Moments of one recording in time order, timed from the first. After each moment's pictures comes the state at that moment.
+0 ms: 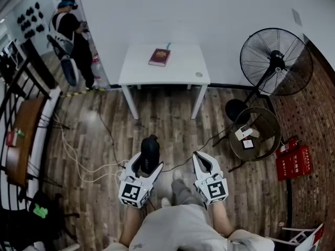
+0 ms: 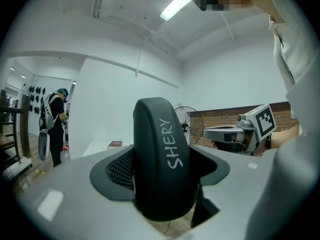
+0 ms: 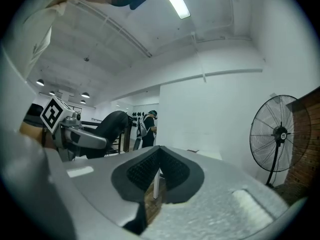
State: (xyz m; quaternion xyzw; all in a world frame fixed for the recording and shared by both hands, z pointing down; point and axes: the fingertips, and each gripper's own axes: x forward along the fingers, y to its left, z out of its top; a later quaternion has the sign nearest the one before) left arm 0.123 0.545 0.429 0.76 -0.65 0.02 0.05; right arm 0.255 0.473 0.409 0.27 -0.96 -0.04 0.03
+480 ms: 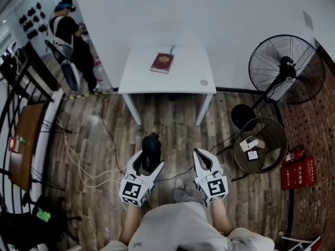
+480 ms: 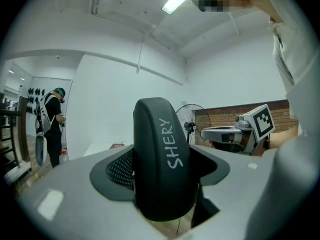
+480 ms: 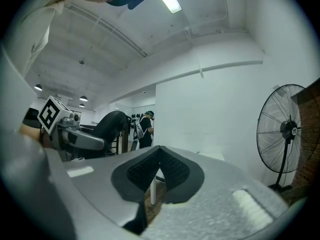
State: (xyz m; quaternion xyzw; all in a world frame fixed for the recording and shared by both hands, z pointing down) left arm 0.085 0.435 0.416 0.75 -0.66 0.03 0.05; right arm 0.211 0.355 0.406 0.26 -0.96 -0.02 0.02
